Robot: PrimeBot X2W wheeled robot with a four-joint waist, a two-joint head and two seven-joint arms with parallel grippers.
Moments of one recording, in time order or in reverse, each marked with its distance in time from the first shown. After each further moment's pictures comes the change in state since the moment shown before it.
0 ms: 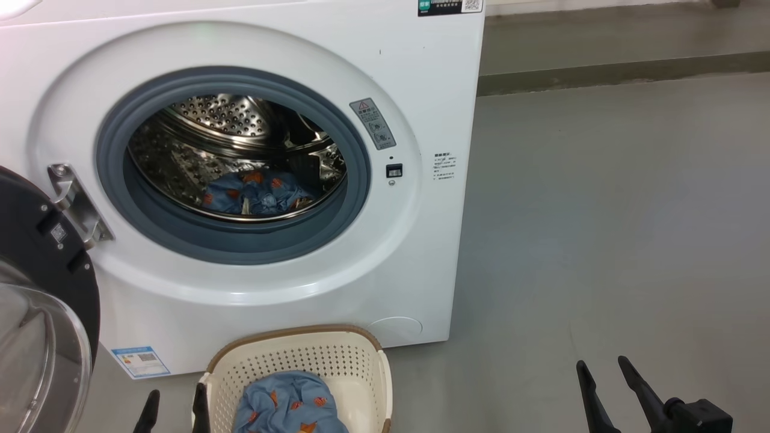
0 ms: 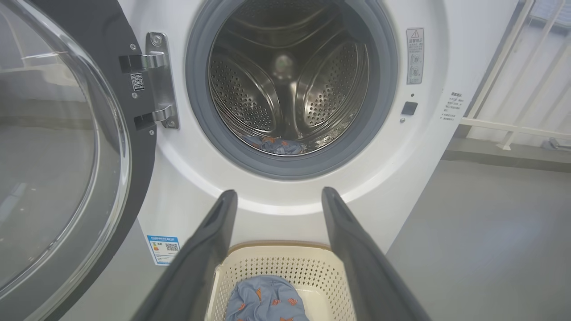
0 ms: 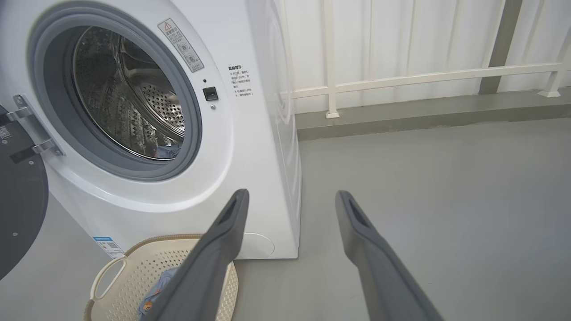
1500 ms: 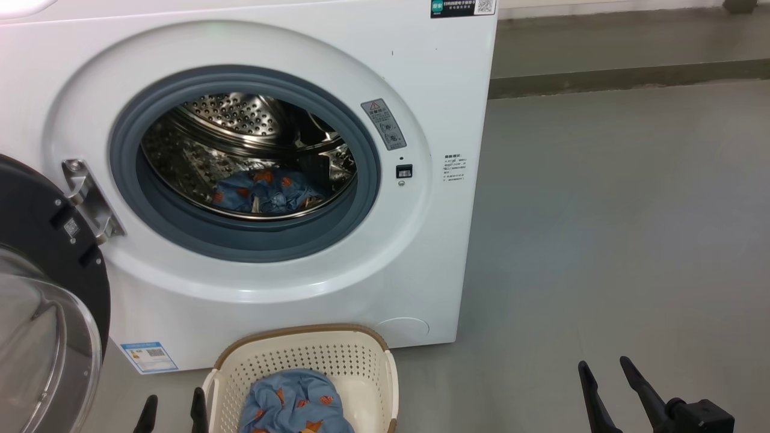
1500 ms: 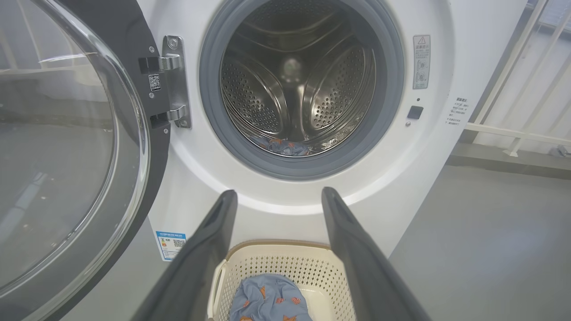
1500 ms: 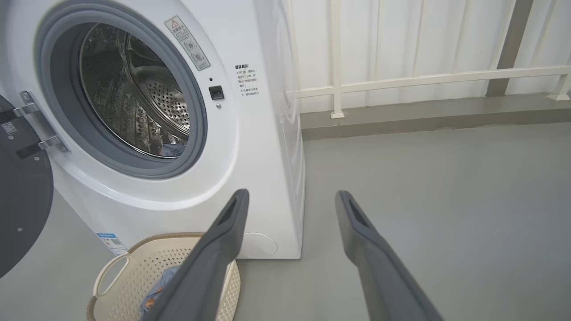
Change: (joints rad) left arm 0.030 0.000 -0.002 -0.036 -0.009 0.012 0.000; right arm 0.001 -0.007 -0.001 0.003 0.000 0.000 0.000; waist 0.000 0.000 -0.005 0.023
